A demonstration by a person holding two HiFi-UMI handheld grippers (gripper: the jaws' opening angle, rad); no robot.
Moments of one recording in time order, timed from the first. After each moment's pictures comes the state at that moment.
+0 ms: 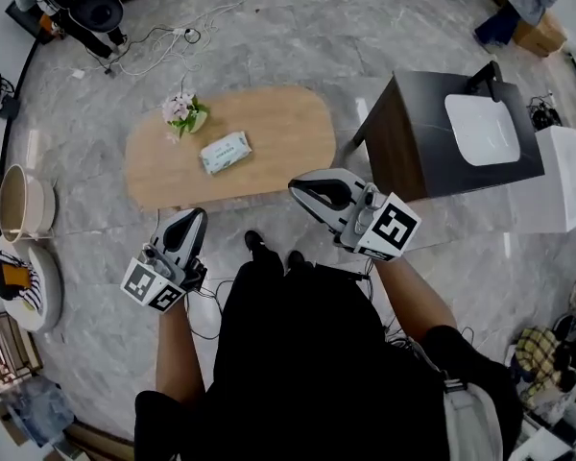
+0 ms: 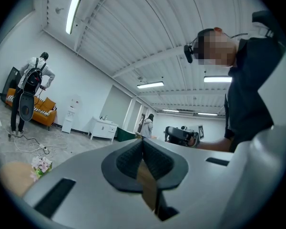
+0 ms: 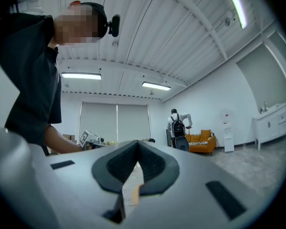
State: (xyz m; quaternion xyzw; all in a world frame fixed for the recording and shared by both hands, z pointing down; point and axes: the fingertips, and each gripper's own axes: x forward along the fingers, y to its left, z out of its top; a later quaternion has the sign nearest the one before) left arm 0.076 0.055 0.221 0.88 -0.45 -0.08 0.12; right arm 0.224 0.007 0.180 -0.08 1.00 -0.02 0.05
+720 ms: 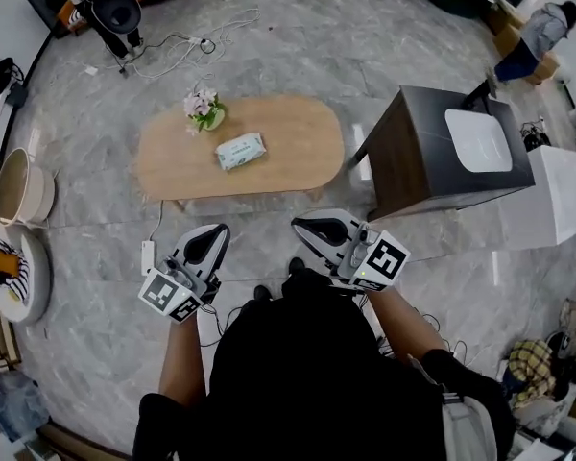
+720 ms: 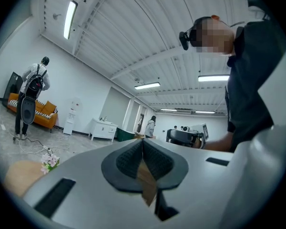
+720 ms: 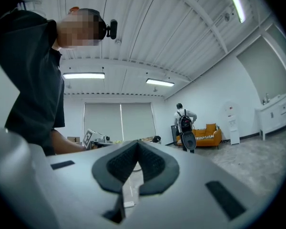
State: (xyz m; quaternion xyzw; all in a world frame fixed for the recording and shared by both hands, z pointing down) left arm 0.061 0.171 0.230 0.88 -0.45 -0.07 0.10; right arm 0.180 0.150 0.202 -0.06 1.00 -0.05 0.05
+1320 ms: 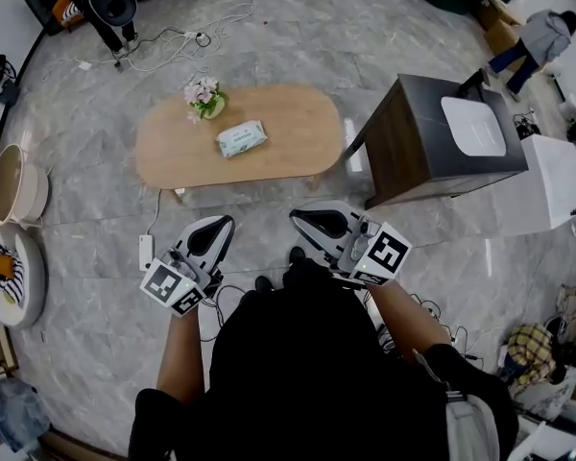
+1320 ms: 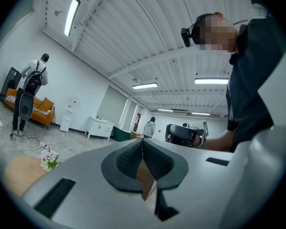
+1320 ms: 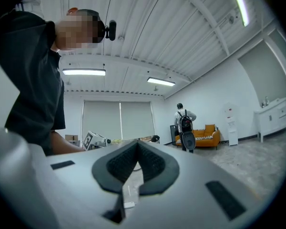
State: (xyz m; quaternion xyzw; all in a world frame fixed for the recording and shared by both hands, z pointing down) left arm 0.030 0.204 0.245 0.89 -0.43 -0.08 0.12; right arm 0.135 0.190 0.201 -0.07 1.00 -0.04 0.04
